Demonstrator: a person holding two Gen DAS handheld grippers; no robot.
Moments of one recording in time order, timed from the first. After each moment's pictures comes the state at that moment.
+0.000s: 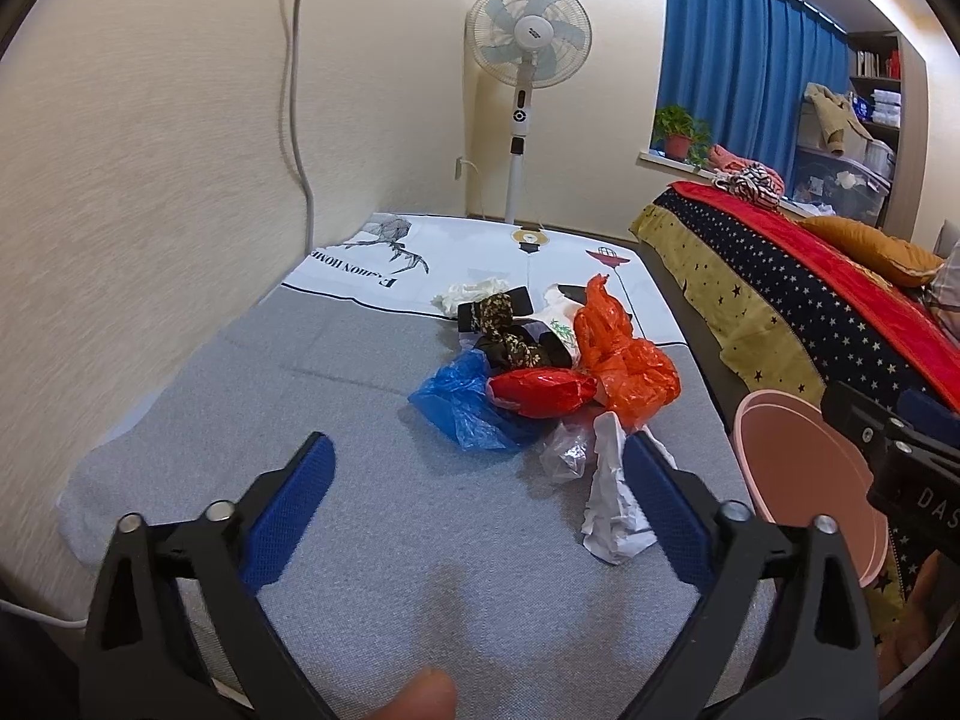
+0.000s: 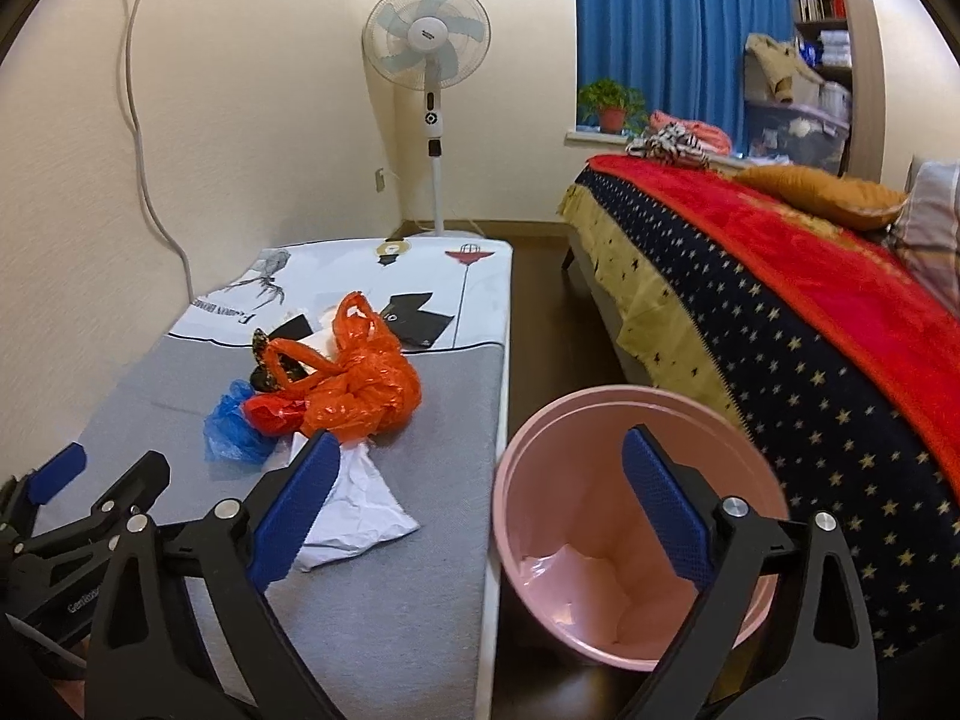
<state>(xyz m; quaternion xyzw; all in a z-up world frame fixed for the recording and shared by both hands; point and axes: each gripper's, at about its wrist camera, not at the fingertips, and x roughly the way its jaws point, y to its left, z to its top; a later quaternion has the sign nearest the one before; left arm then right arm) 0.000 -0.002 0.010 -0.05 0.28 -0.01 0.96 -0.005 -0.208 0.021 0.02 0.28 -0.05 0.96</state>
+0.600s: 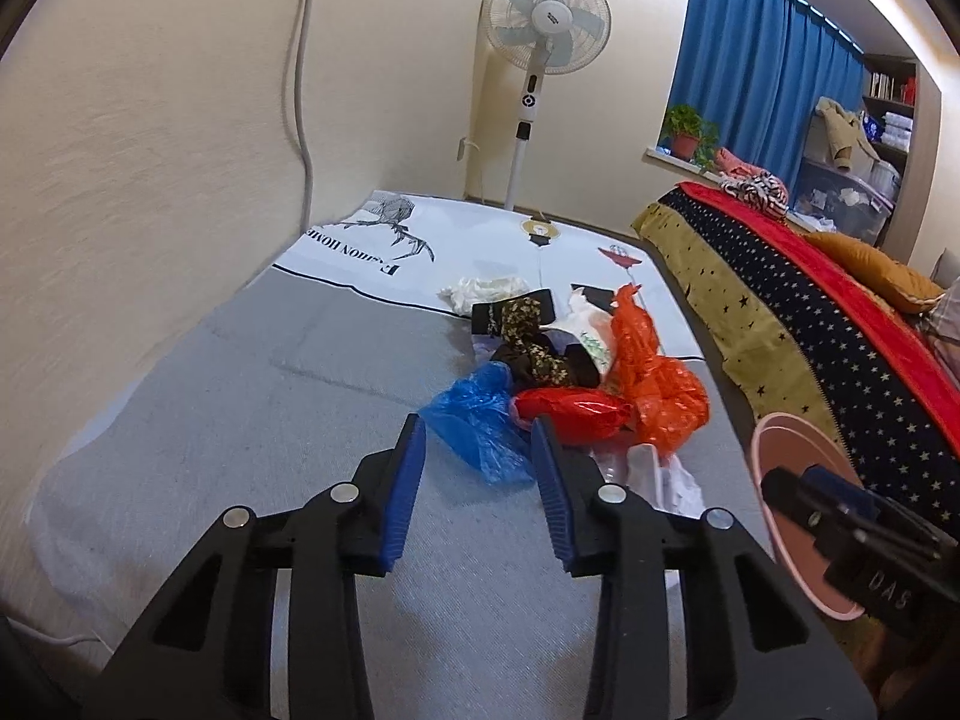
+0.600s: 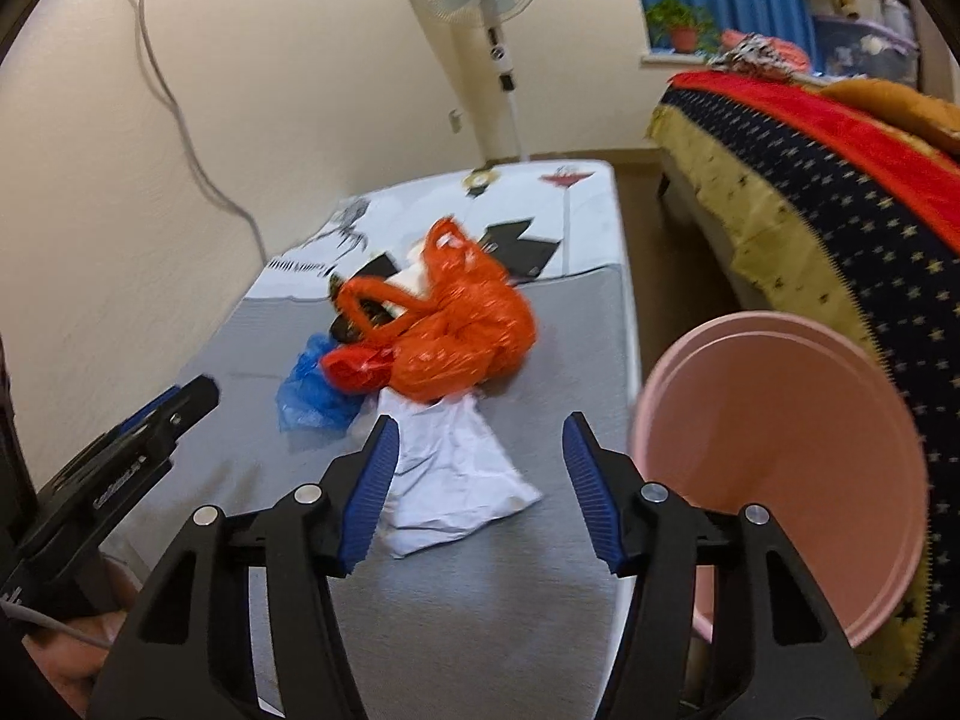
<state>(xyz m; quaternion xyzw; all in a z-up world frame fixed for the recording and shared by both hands) 0.040 0.021 0.000 -0.08 0.30 -0.02 0.95 0.034 -0.186 -0.021 0.08 0.35 0.08 0.93</state>
